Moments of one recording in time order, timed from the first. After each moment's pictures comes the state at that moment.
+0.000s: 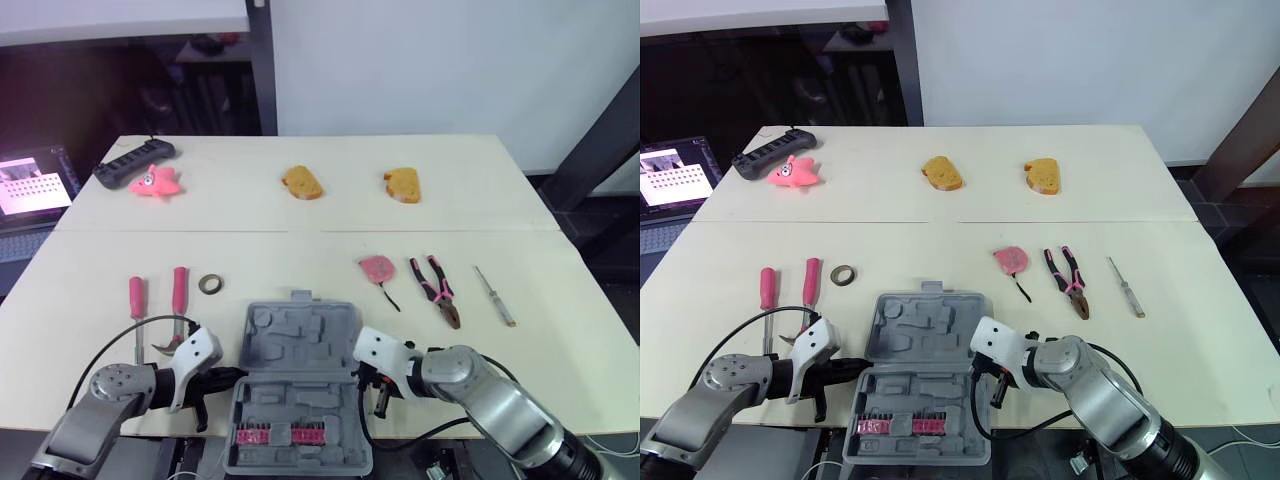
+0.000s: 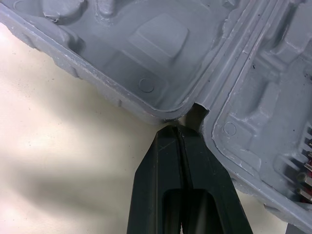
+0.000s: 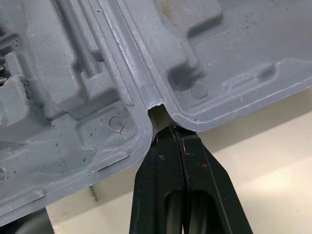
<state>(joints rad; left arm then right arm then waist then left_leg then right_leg) 0.14 0.73 -0.06 -0.15 -0.25 0.36 -1.00 -0.17 -0.65 0.52 -0.60 0.01 1.08 0.73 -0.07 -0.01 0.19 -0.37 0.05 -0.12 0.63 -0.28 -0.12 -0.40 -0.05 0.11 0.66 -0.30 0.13</state>
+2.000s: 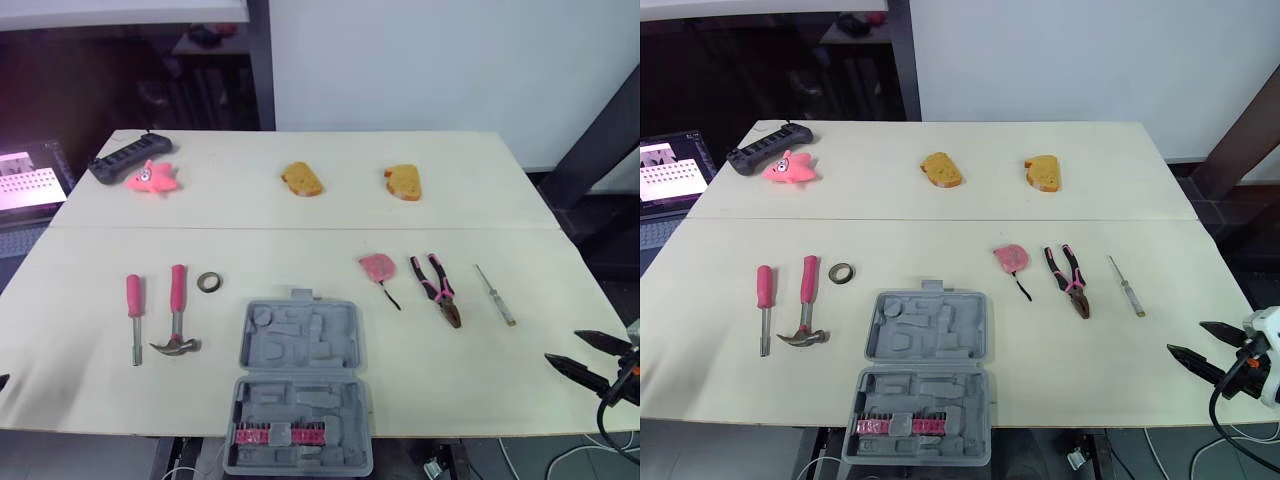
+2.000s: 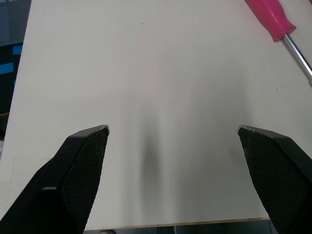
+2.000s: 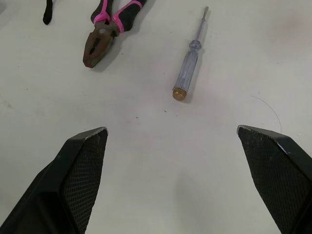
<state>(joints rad) 0.11 1.11 0.67 1.05 -0.40 -0.01 -1.22 0.23 -0.88 -0.58 0.34 0.41 0.13 1.16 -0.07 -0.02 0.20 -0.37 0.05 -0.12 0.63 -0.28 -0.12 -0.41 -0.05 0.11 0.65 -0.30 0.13</state>
